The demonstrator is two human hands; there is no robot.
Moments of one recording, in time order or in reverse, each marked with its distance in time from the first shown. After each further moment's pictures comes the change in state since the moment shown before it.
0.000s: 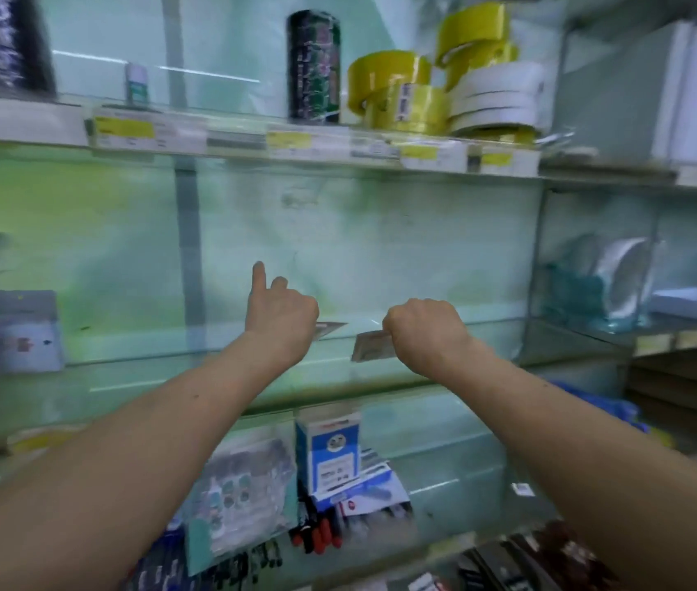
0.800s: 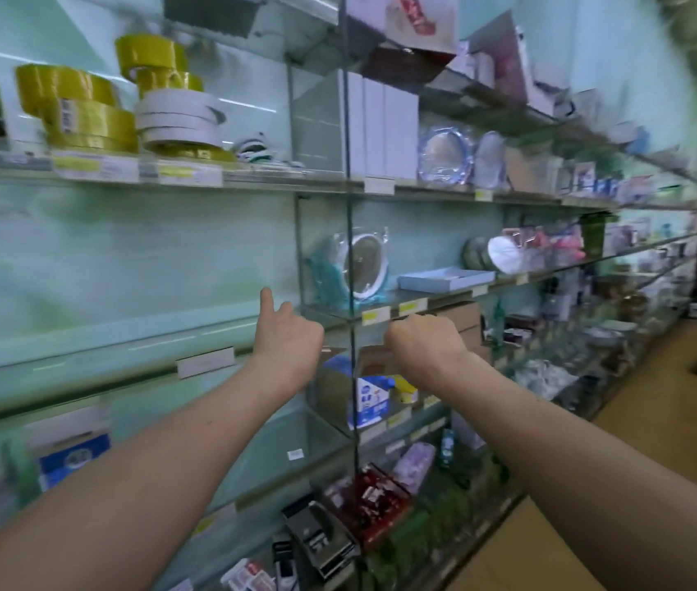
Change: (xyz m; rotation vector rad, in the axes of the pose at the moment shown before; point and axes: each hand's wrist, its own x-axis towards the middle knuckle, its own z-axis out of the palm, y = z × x) left_hand -0.043 0.321 -0.189 -0.114 0.075 0.321; right_hand -0.254 0.272 -0.003 -0.056 -0.154 0.338
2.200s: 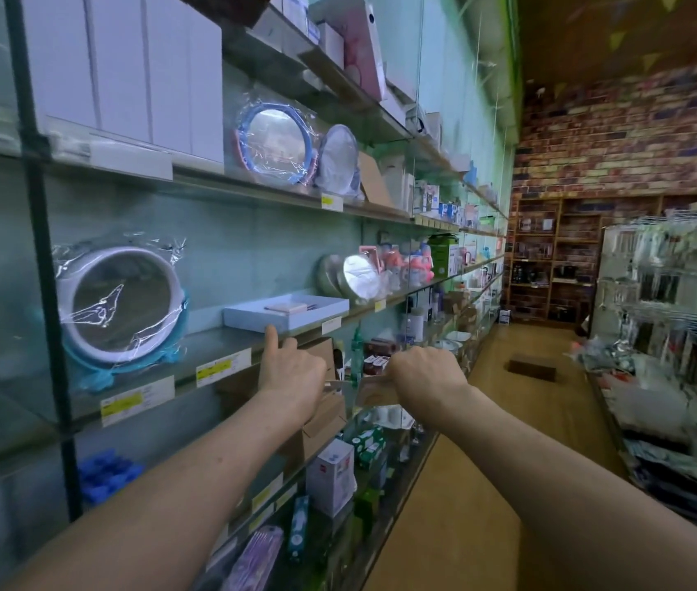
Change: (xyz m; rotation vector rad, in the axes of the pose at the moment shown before) left_hand 0.310 0.272 0.026 -0.246 0.098 0.279; right_hand 0.130 0.292 0.149 -0.168 -0.162 0.299
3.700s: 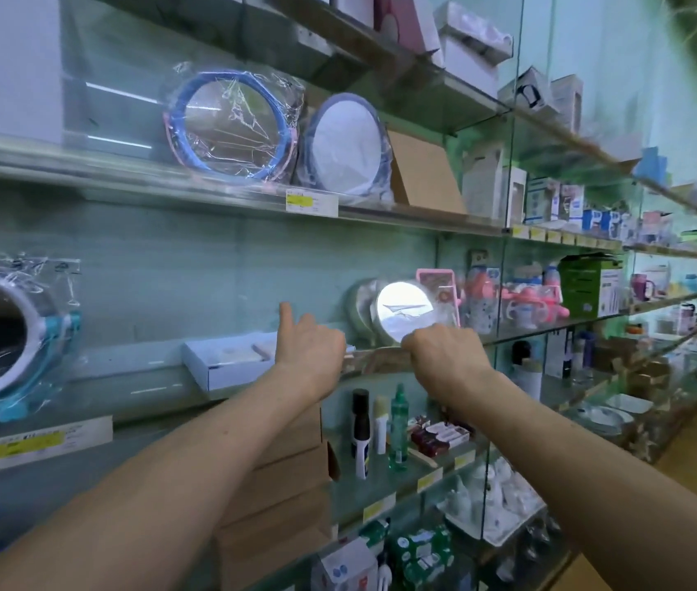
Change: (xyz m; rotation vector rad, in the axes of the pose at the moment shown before) left_hand 0.310 0.112 0.038 0.129 0.020 -0.376; right_hand 0.308 0.212 0.149 0.125 0.372 -0.286
